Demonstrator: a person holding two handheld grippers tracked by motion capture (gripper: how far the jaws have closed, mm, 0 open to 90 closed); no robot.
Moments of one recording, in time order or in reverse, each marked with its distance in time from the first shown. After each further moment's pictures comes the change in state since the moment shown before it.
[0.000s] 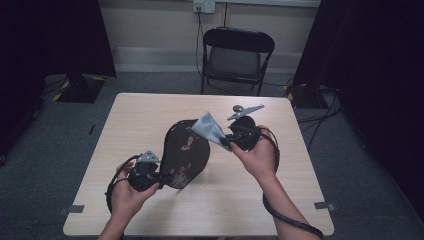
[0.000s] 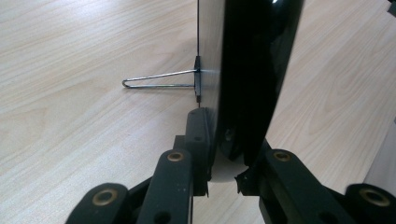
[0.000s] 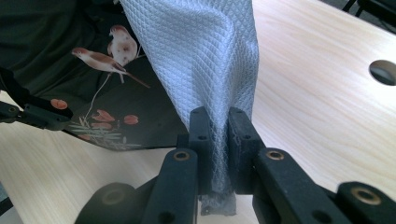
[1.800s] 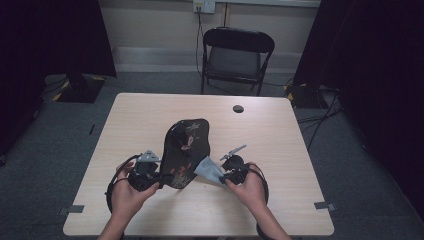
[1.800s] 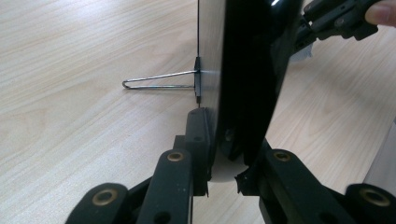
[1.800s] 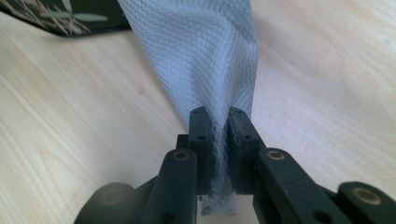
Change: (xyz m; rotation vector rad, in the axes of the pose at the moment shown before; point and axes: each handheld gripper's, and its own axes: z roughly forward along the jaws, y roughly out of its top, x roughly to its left) left arm 0.000 0.000 0.000 -0.001 -0.001 -0.005; right arm 0.010 -0.101 0.092 0.265 0.042 0.041
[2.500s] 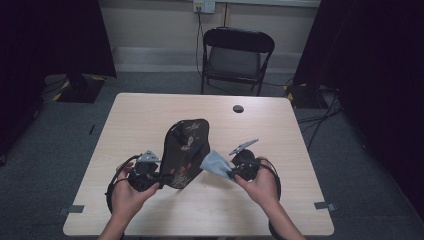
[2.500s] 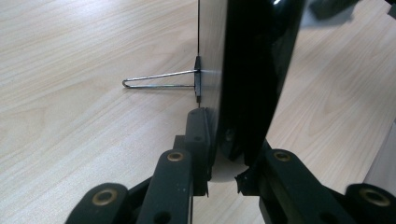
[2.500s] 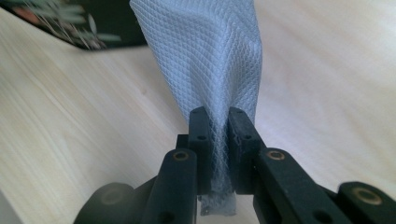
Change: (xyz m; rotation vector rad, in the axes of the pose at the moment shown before) left arm 0.000 -0.001 0.000 0.001 0.003 -0.004; right arm -0.006 0.002 -0.048 -0.049 -0.025 -0.036
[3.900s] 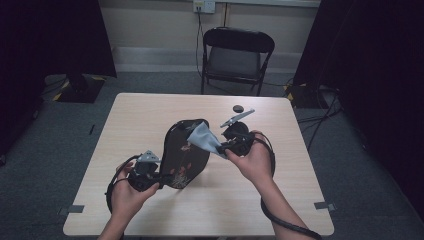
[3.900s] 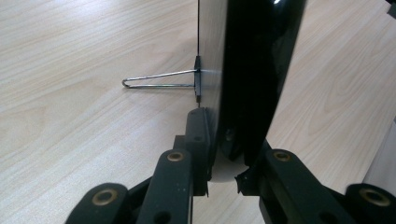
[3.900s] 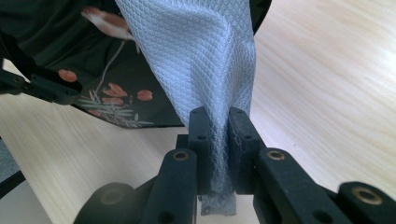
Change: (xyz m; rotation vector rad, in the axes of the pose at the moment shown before) left arm 0.000 0.000 0.000 0.002 -0.002 -0.001; right arm 0.013 0.072 -0.051 -0.120 0.008 -0.029
